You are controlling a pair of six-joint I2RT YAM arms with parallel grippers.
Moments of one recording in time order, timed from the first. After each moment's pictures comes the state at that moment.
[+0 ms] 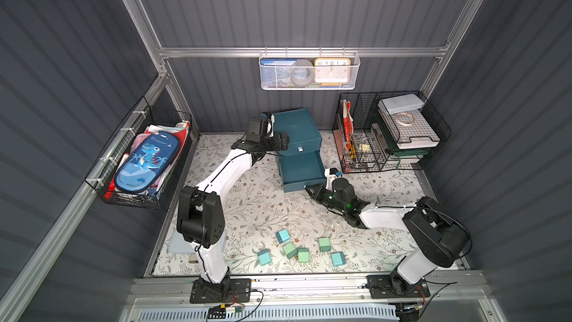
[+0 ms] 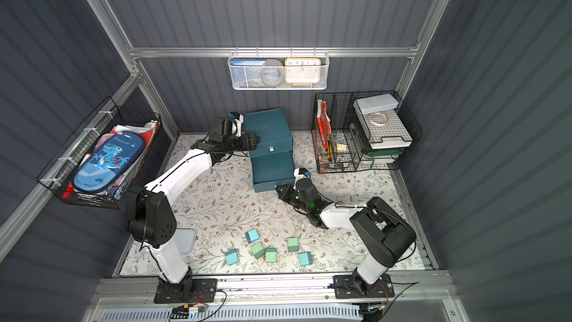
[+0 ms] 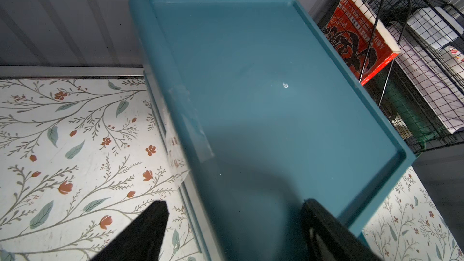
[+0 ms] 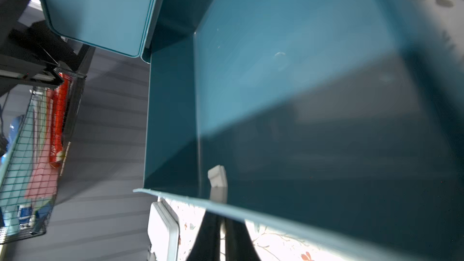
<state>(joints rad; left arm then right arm) -0.38 1.83 1.59 -0.35 0.15 -0.26 0.66 1.62 0.65 0.59 -0.15 1.06</state>
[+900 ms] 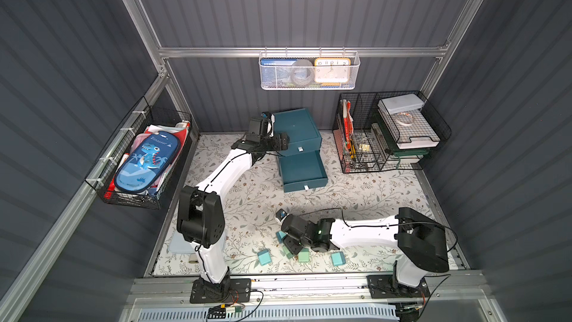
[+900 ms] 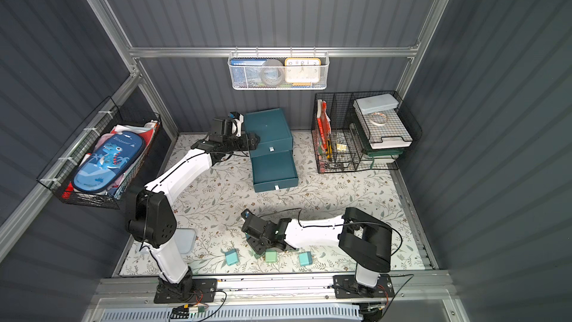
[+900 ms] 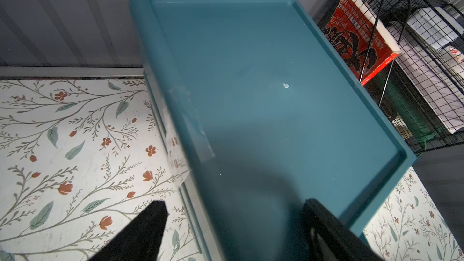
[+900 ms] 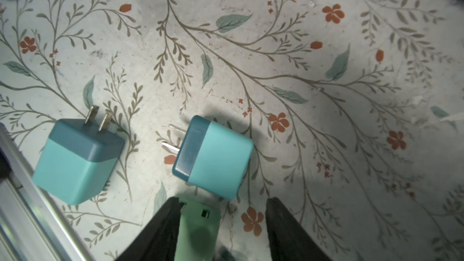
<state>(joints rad) -0.38 1.83 1.59 -0.35 0.15 -0.26 1.22 1.73 0.99 -0.28 0.17 0.36</state>
